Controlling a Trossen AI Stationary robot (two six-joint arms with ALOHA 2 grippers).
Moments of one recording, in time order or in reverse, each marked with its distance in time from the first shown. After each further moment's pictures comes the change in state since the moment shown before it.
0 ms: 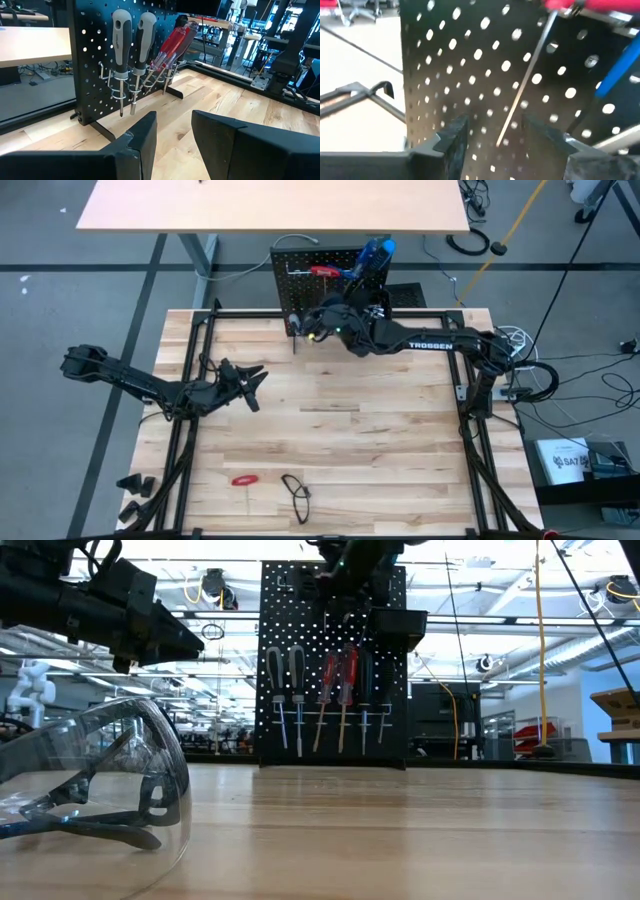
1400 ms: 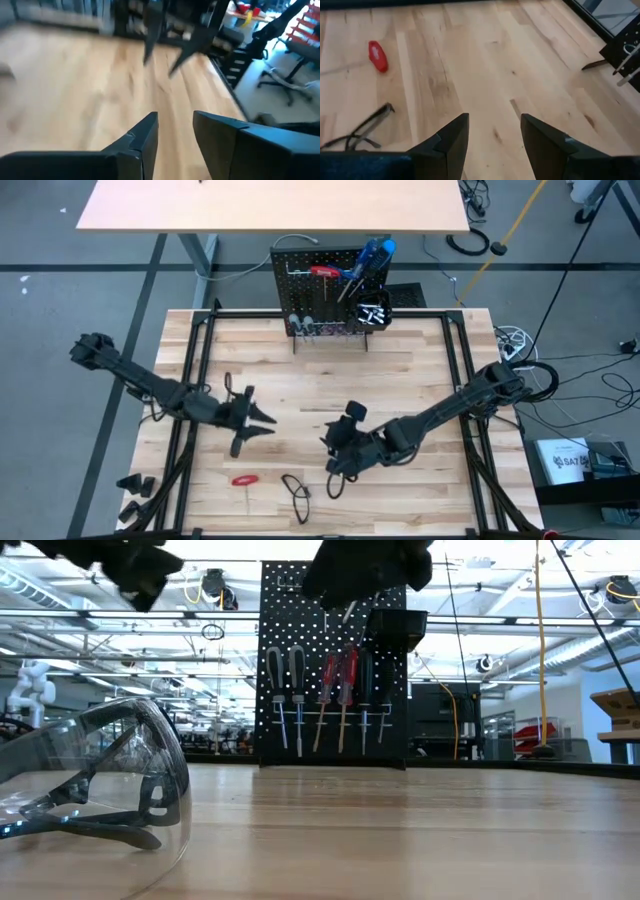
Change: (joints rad) left arm -0.231 0.038 0.359 -0.504 0.542 -0.019; right arm 0.651 0.000 -0.183 -0.293 -0.187 0.370
